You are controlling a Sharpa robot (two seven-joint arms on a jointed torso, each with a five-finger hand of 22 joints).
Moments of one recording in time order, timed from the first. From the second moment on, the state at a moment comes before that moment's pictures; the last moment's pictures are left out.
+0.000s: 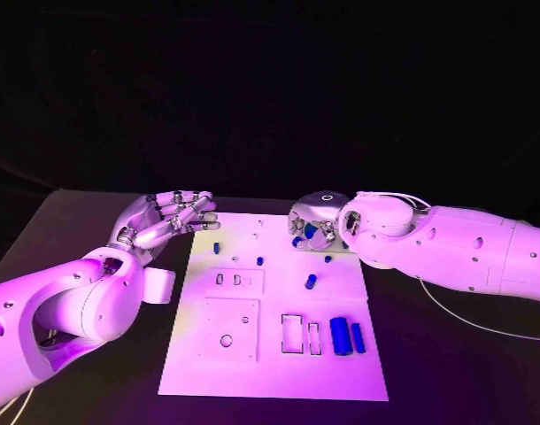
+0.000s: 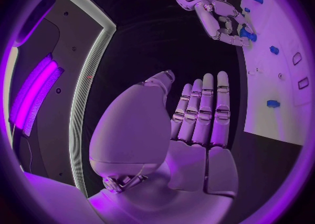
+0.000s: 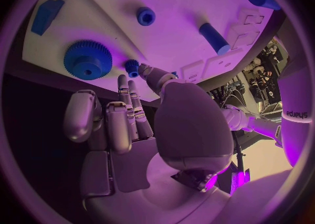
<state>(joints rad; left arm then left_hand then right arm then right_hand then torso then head) 1.19 -0.90 -0.01 1.69 -0.06 -0.41 0.45 1.47 -0.18 0.31 0.27 0.25 0.85 0.22 0.27 0.17 1.03 0.16 0.16 0.07 1.01 0.12 0.31 0.27 0.17 0.96 0.23 0.31 0.09 1.31 -0.73 -0.11 1.37 -1.69 -0.15 -0.08 1.28 -0.22 0.50 0.05 0.17 0.97 0.16 0.24 0.26 1.13 0.10 0.07 0.13 1.47 0.01 1.44 1.30 0.09 1.38 0.12 1.28 1.12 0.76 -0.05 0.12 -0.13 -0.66</state>
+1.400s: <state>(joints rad) 1.19 -0.91 -0.01 1.69 -0.06 -0.40 0.43 1.47 -0.18 0.32 0.26 0.24 0.85 0.22 0.27 0.17 1.03 0.16 0.15 0.07 1.01 0.12 0.31 0.27 0.17 0.97 0.23 0.31 0.09 1.31 -0.72 -0.11 1.35 -1.69 -0.18 -0.08 1.33 -0.17 0.60 0.02 0.14 1.03 0.14 0.29 0.31 1.22 0.07 0.09 0.14 1.47 0.01 1.47 1.31 0.08 1.40 0.11 1.36 1.23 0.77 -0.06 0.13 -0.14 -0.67</state>
